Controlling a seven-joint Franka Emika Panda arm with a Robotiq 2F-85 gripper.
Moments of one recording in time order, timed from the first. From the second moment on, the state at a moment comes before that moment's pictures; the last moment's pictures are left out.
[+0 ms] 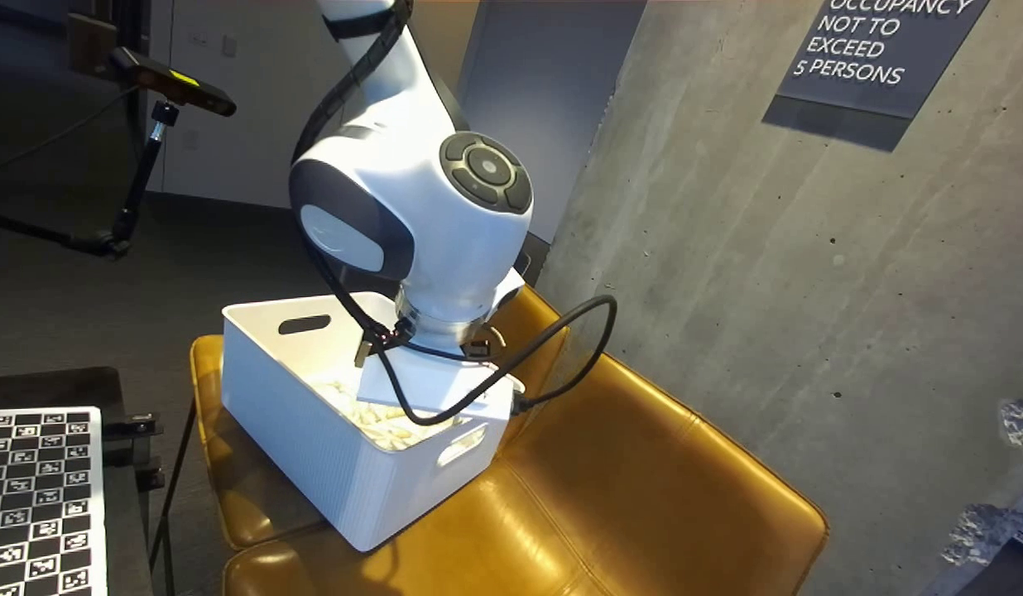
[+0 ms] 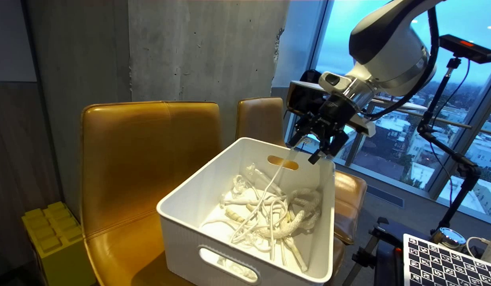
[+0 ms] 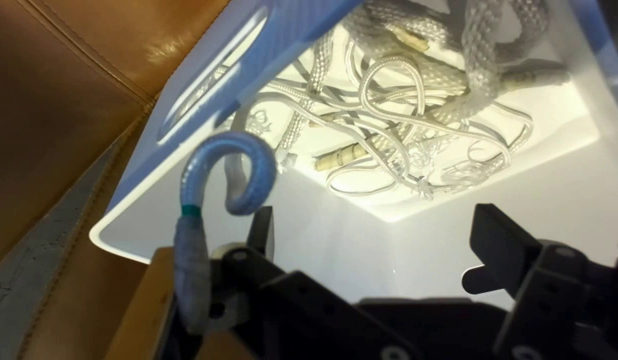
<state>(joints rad) -0.24 0.22 0.07 -2.22 0.86 2.53 -1.91</state>
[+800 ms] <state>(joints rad) -0.20 0.30 0.02 -2.24 0.84 2.53 -1.90</state>
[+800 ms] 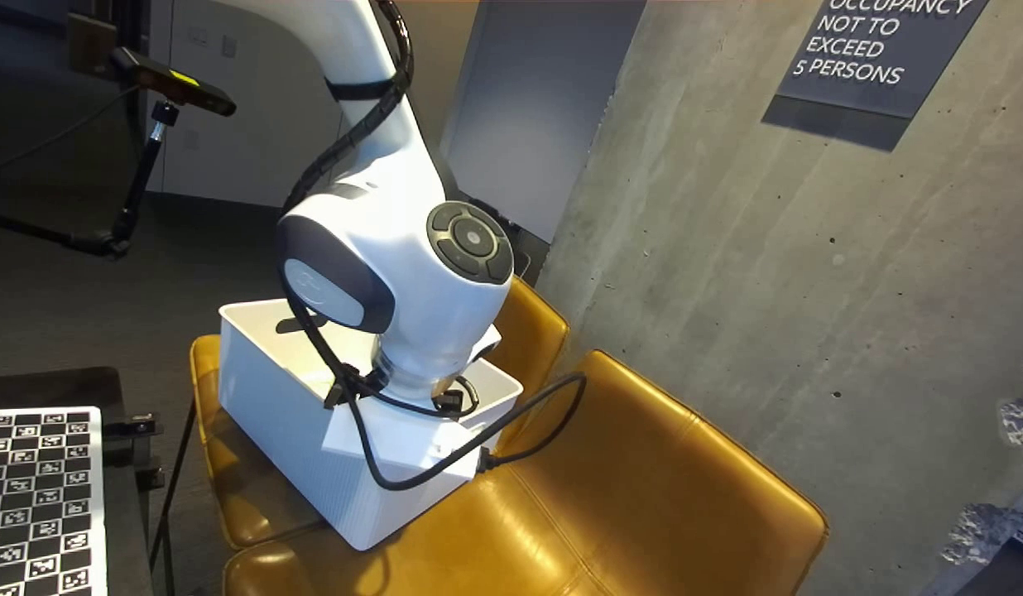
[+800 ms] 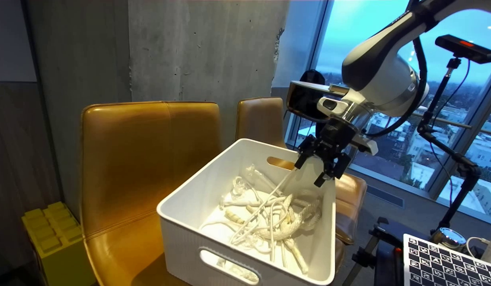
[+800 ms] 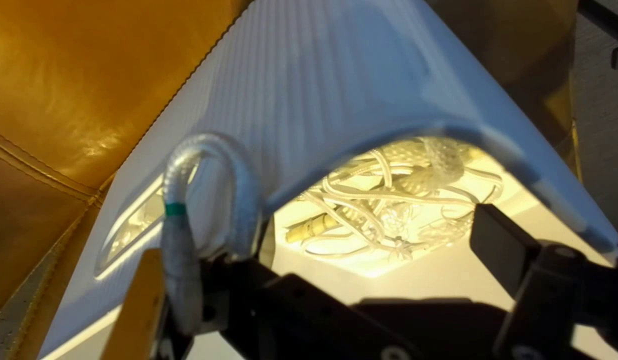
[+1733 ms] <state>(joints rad) -0.07 0.31 0.08 -2.24 0.84 2.55 -1.76</state>
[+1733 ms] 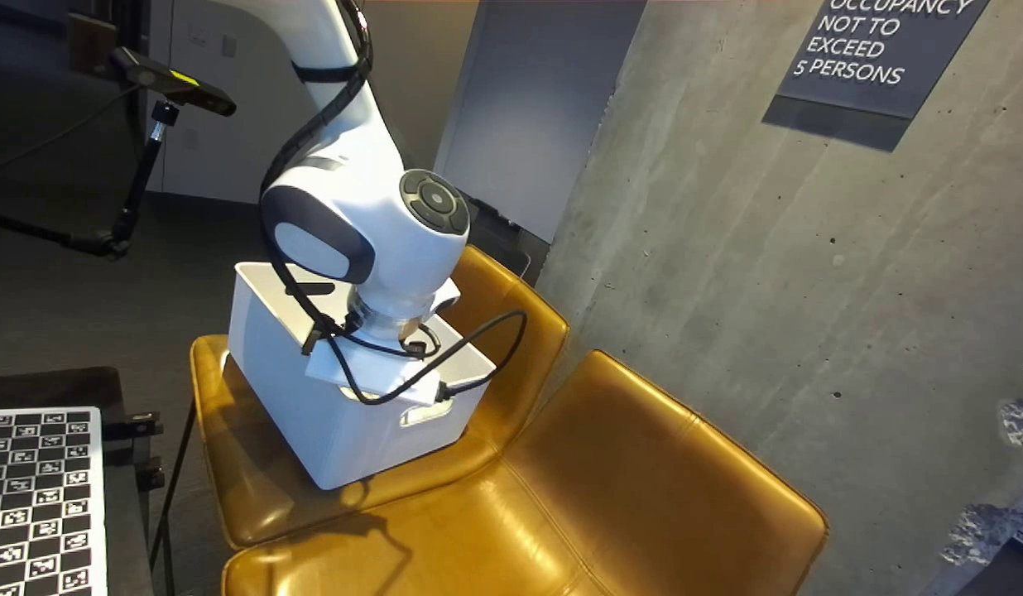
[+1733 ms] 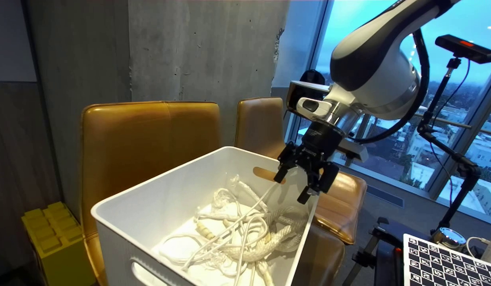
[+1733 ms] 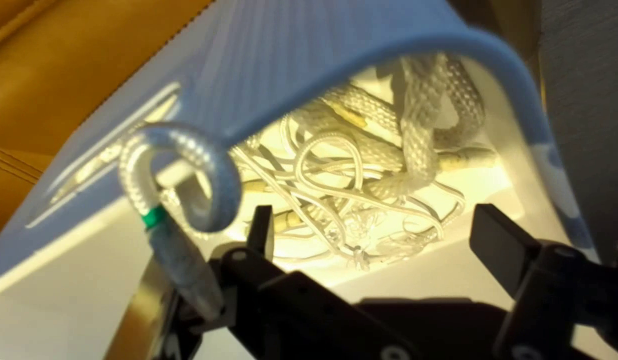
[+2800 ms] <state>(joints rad) -0.08 0.25 0.06 -2.28 0.77 2.55 -1.70</state>
